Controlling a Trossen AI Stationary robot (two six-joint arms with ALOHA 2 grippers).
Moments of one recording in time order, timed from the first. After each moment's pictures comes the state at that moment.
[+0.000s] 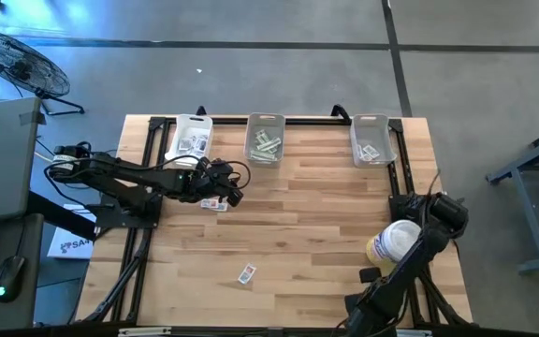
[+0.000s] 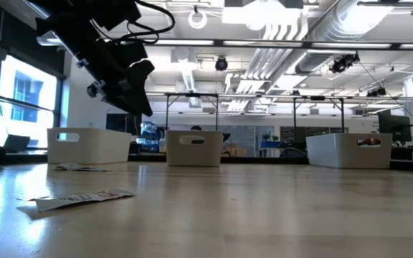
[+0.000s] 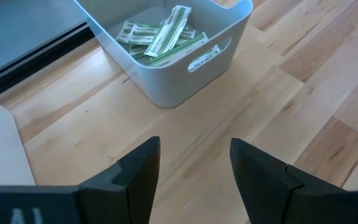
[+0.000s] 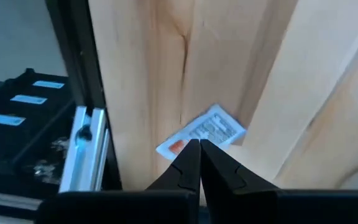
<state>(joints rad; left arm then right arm) -0.03 1.30 0.69 -0.22 -0.64 -0.57 0.93 1.95 1.33 -1.03 -0.33 0.82</state>
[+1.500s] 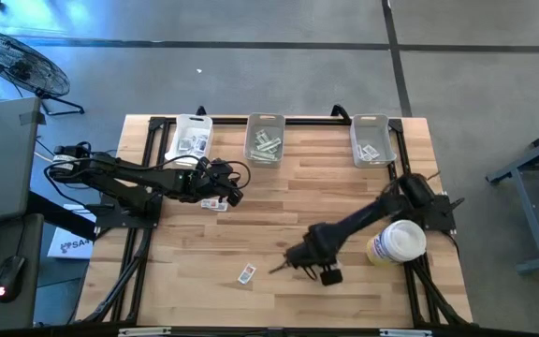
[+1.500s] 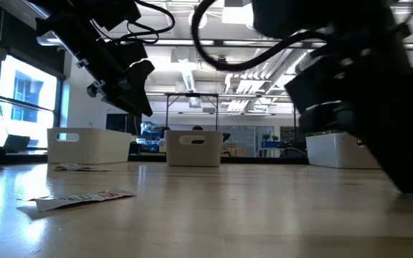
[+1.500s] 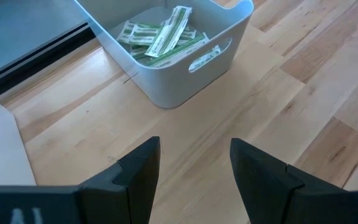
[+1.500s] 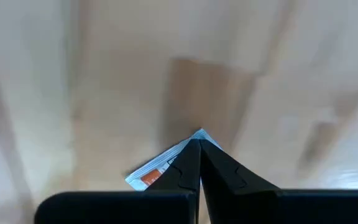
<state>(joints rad) -0.03 1.30 0.69 -0.23 -0.64 -0.57 0.38 2.02 1.33 -0.98 -0.14 0.20</state>
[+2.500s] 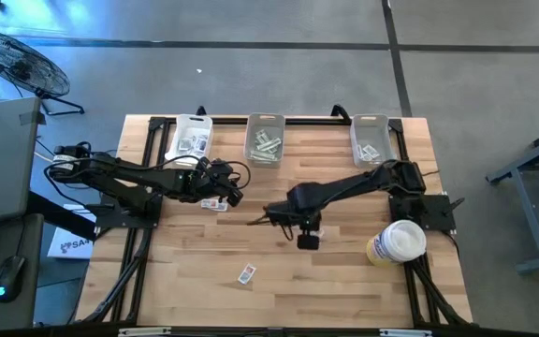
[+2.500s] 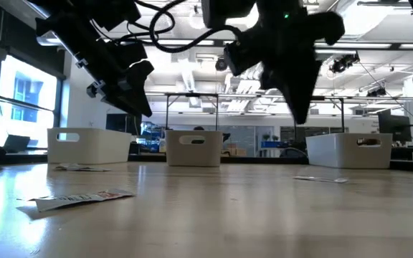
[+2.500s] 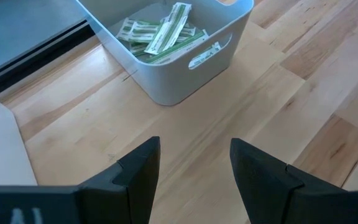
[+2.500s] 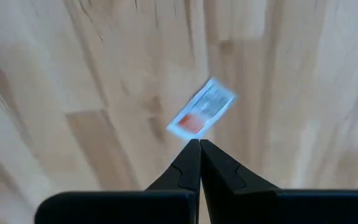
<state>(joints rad) -0.03 1.30 0.69 -0.23 -0.64 -0.57 0.15 2.02 1.65 -1.34 -0.03 0.27</state>
